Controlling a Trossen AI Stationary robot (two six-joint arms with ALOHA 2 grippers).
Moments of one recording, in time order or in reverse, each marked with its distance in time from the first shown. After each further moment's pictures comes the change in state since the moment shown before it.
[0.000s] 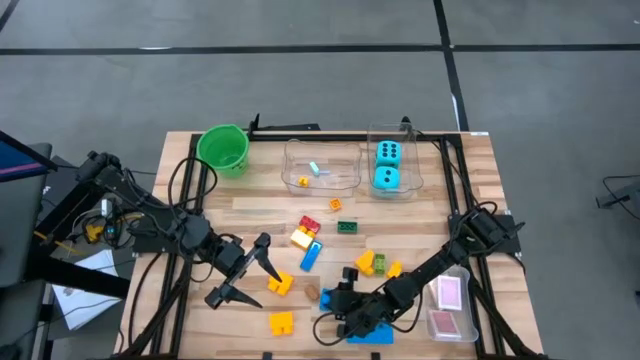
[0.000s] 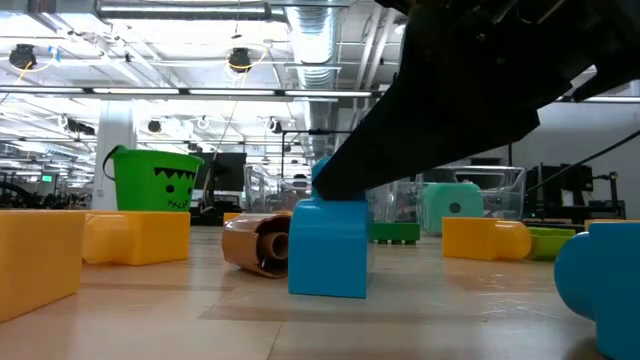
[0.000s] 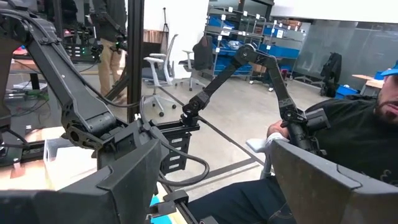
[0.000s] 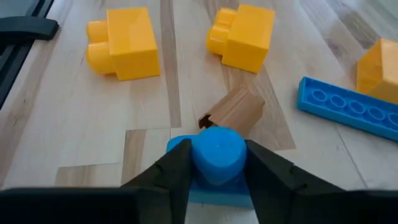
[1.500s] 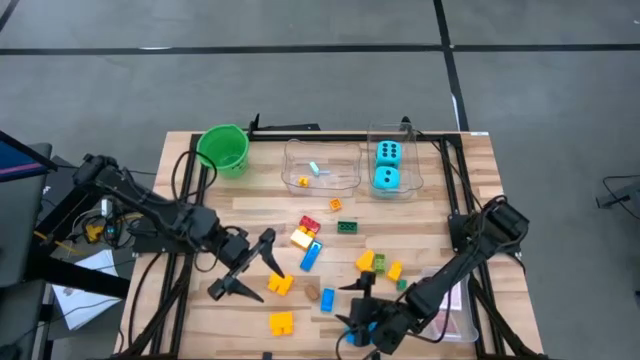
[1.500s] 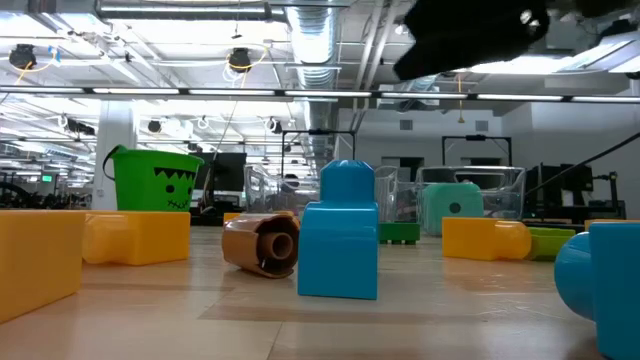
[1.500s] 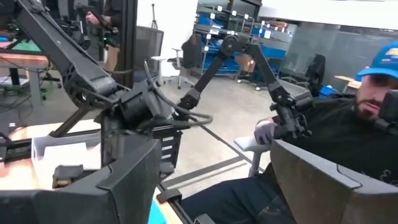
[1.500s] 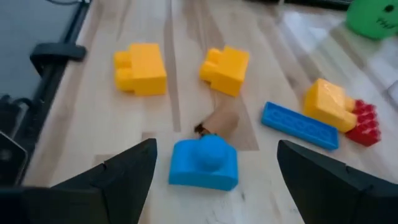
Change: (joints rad) left arm 0.089 0.000 0.000 -0.001 0.137 -0.026; right arm 0.117 -0.145 0.000 -0.165 0.182 -0.003
